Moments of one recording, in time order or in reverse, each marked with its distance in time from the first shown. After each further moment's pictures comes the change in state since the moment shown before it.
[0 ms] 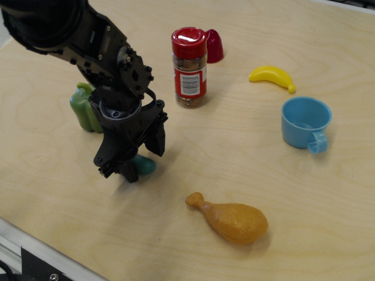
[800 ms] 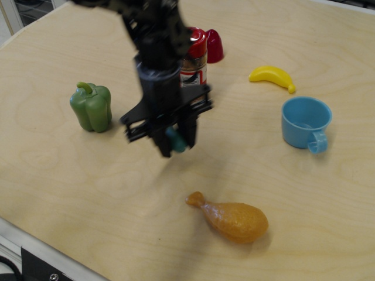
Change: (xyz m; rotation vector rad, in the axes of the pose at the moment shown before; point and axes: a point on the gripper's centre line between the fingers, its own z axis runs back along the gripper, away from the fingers) arm -0.036 -0.039 0.036 0.087 0.157 -0.436
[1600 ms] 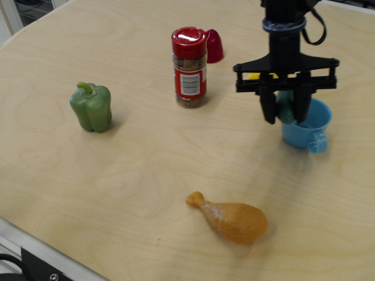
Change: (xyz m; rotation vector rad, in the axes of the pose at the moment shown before) arm -0.037 -0.114 0.011 -0.069 0.136 -0.604
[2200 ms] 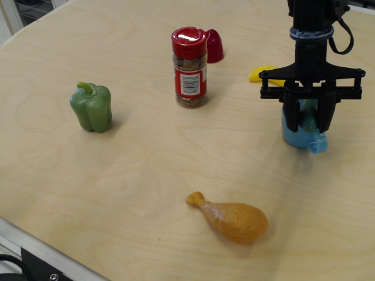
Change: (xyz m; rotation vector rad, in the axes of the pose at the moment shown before) arm 0.001 -0.016 -0.015 0.004 0.055 -0.044
